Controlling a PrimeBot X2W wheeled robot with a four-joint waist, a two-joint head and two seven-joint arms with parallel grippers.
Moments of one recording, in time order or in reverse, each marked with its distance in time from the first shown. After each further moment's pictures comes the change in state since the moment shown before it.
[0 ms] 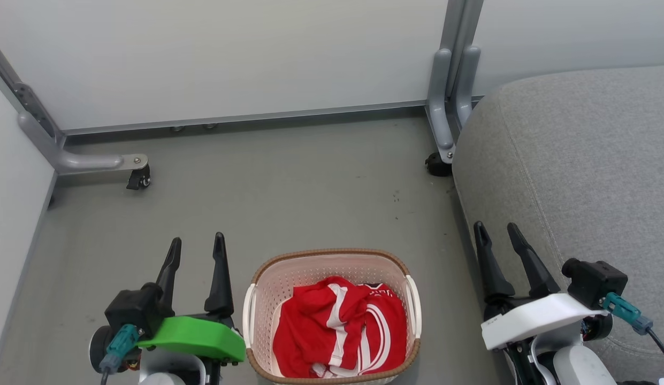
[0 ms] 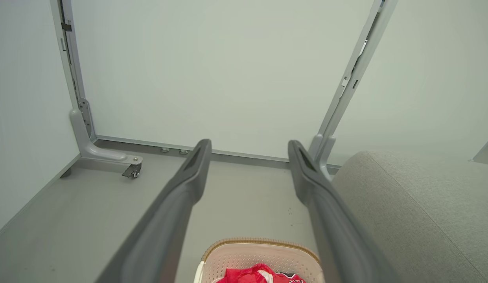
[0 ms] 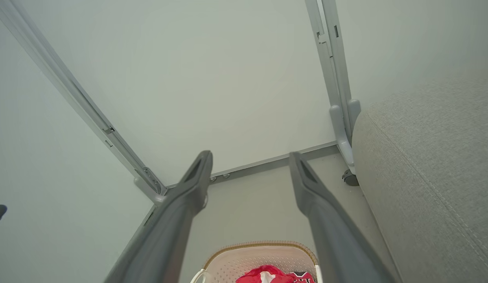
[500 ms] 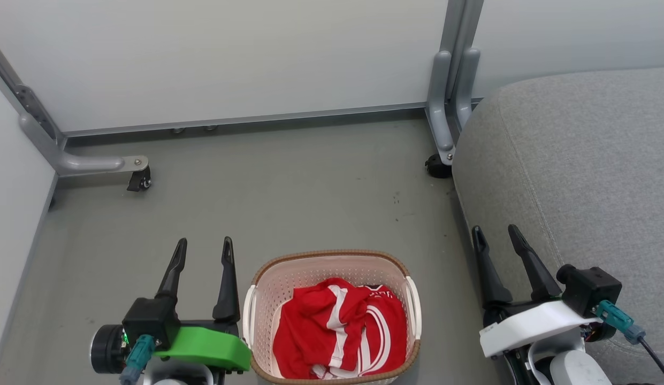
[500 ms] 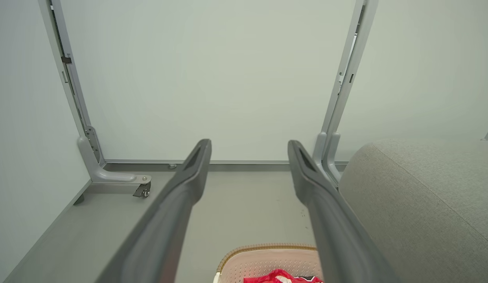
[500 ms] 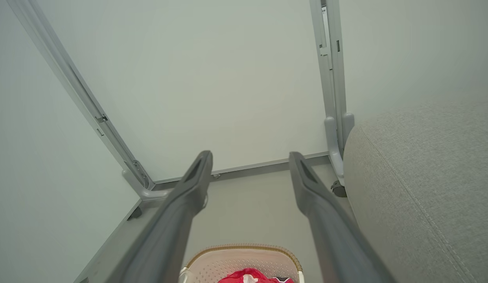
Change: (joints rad) left arm 0.015 0.000 -0.015 -0.003 0.127 -0.001 -0.034; right arm 0.014 -0.001 0.001 -0.002 -0.106 0.000 -0.033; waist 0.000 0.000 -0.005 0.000
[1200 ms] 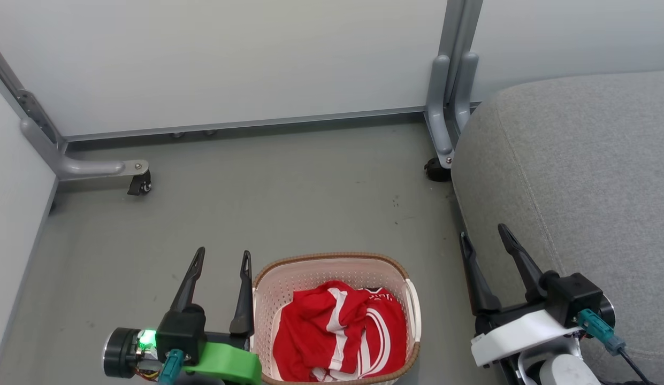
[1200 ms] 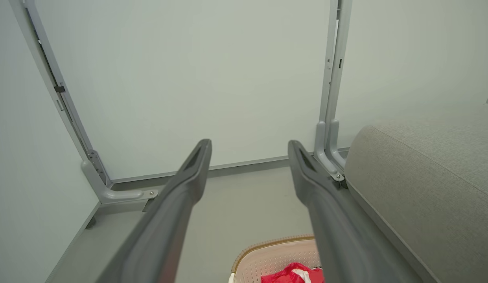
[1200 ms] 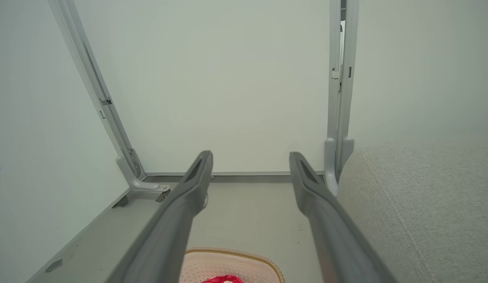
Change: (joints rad) left arm 0.021 -0.020 -0.015 0.038 0.164 -0.017 -0.042; right arm 0.010 -0.002 0.025 -0.012 -0.158 0.000 -0.043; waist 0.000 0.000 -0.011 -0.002
